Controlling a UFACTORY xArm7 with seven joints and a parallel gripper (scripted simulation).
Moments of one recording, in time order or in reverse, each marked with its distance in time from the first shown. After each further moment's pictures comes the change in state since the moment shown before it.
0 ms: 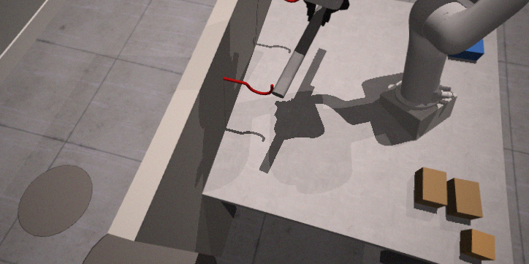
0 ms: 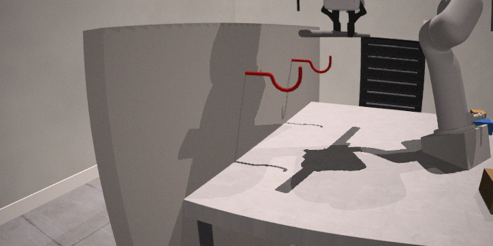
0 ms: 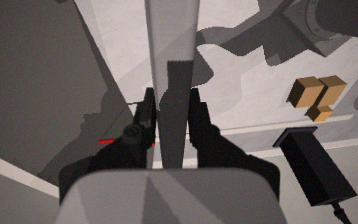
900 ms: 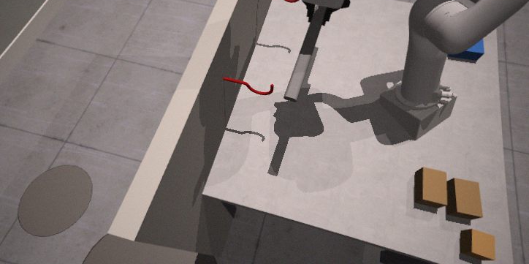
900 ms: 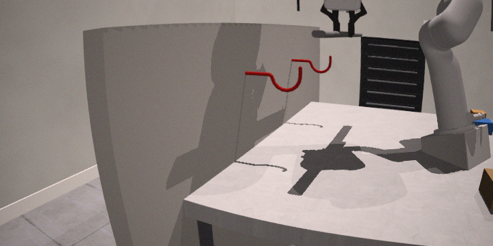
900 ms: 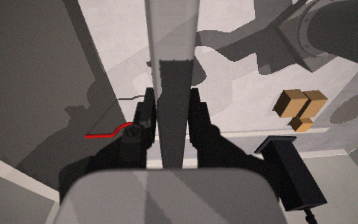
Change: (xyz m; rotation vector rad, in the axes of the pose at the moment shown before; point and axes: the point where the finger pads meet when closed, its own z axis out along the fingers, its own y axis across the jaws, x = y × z) arm 0.000 0.000 0.000 0.000 0.000 -0.118
